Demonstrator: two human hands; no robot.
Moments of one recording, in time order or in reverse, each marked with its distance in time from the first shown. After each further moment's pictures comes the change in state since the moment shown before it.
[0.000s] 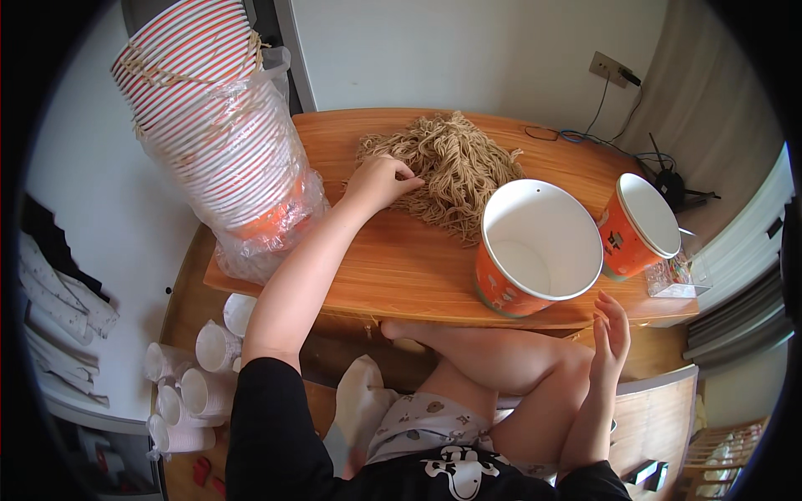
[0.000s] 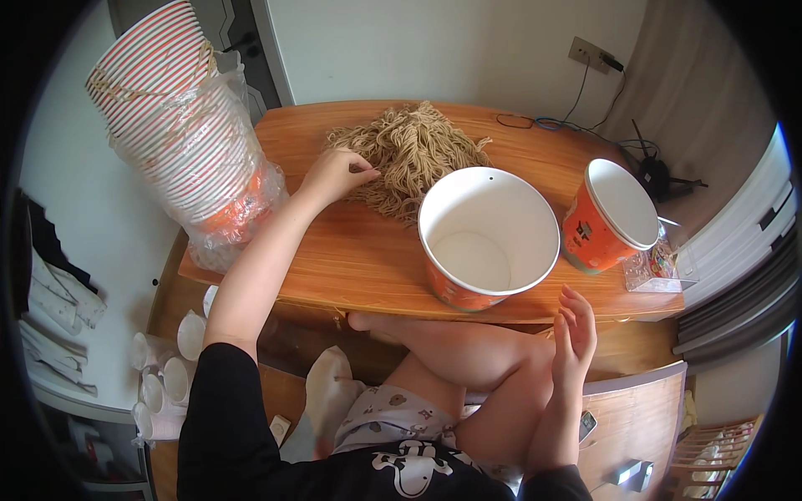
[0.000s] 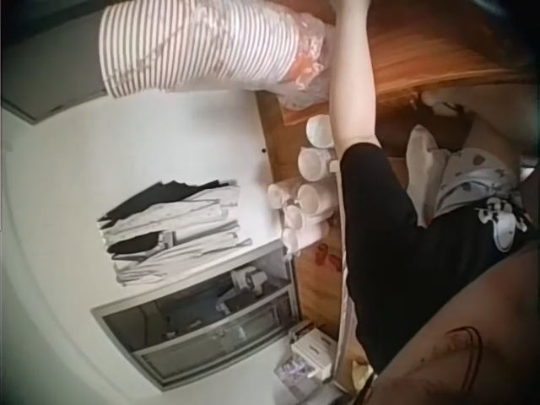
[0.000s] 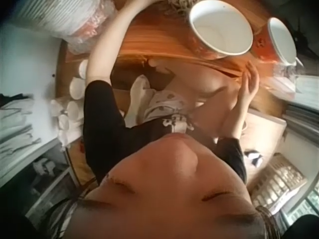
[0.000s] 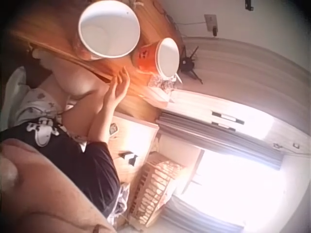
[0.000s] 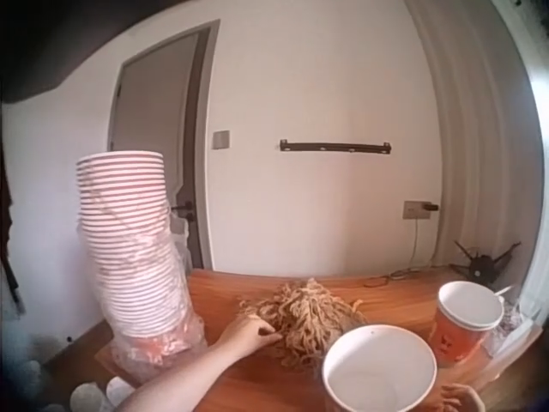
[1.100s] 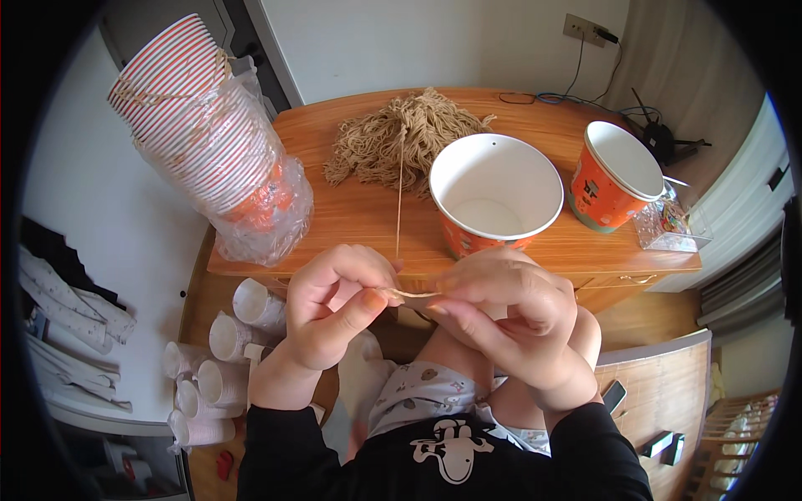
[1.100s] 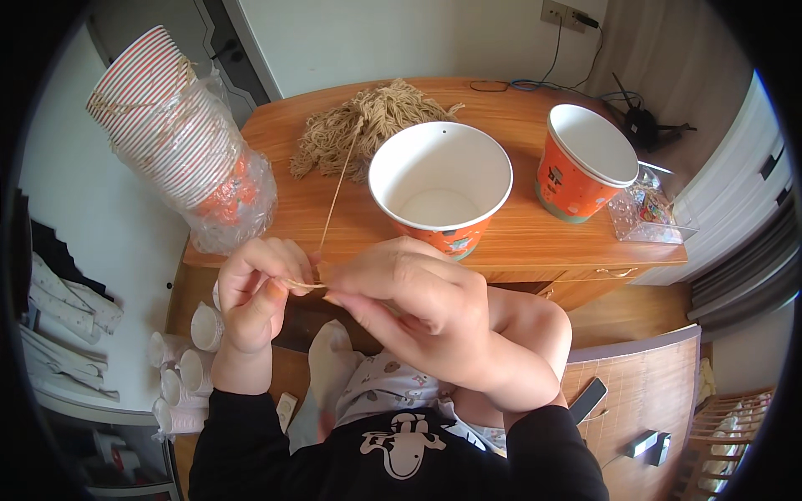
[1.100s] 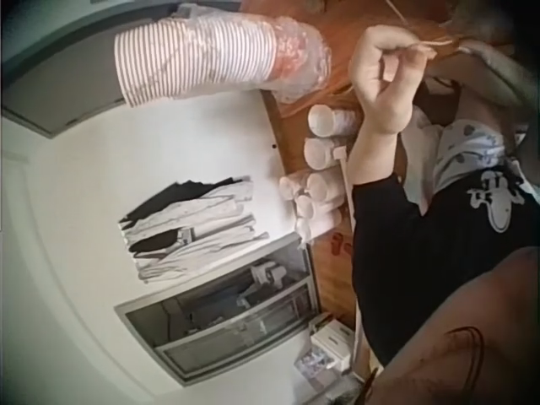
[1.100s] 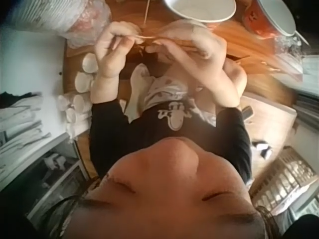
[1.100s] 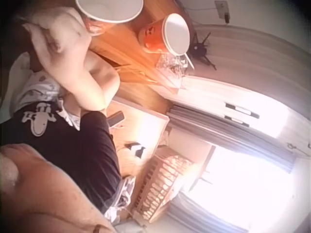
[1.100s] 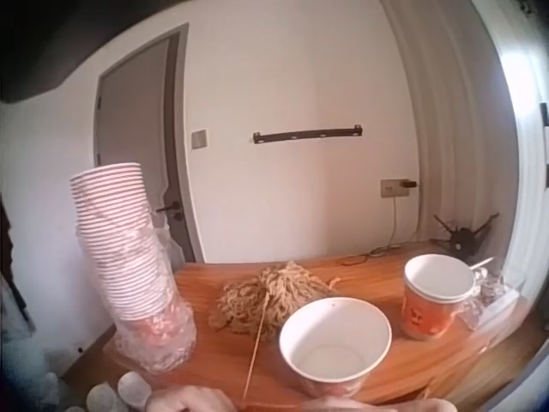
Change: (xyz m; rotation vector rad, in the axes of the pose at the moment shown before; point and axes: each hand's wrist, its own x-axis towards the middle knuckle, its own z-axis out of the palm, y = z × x) left_hand -0.191 0.182 -0.087 -1.216 0.075 0.290; right_hand 0.010 -0.159 0.098 0.301 -0.401 -0.720
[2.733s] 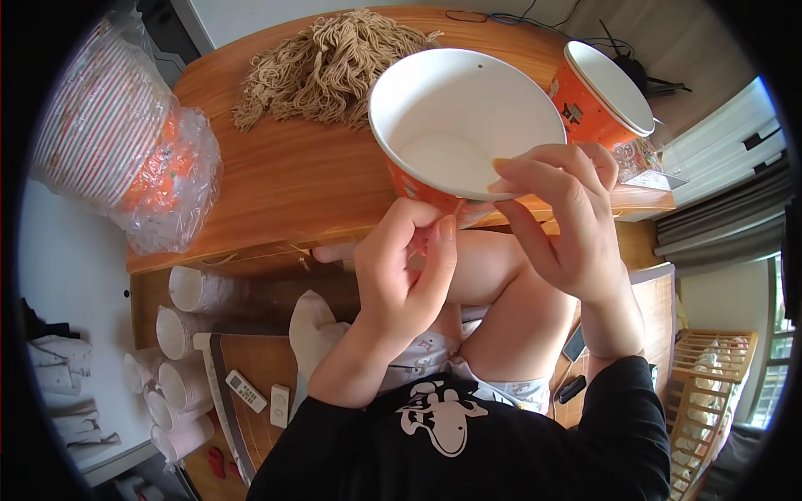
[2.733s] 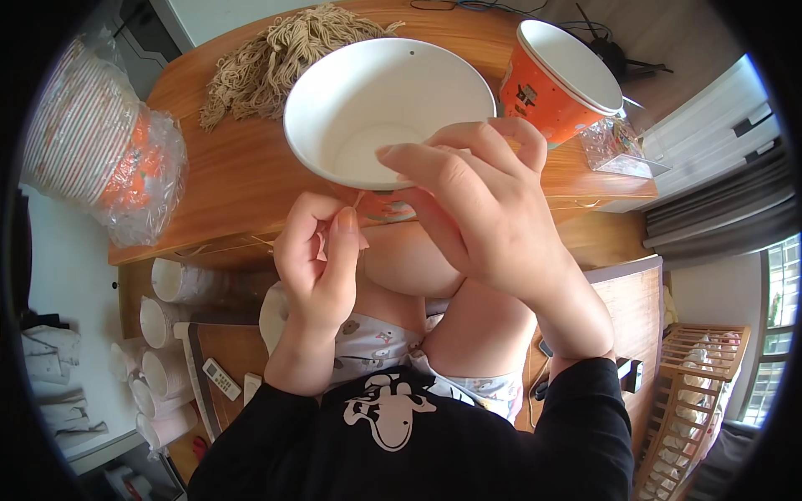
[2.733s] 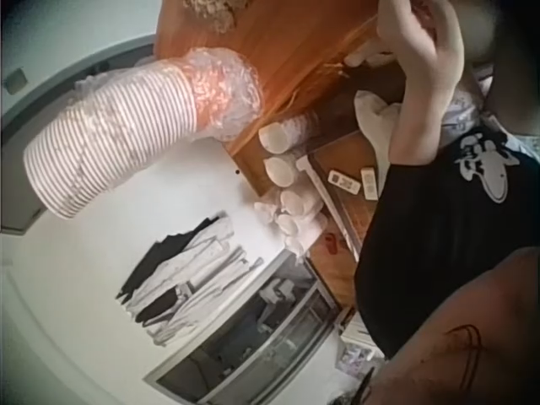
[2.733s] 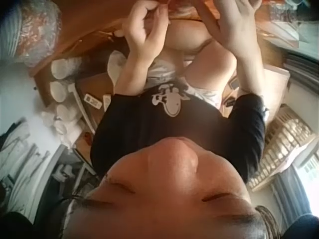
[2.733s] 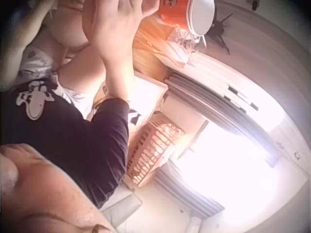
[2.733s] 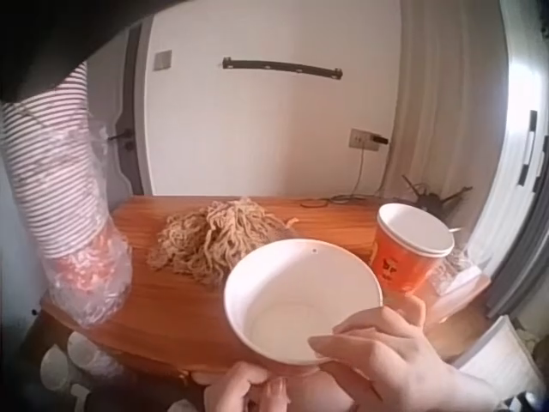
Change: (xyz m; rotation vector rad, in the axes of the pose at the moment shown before) left_hand -0.011 -0.112 0.082 0.190 0.318 -0.099; right_hand -0.023 0.036 -0.065 -0.896 -0.340 0.013
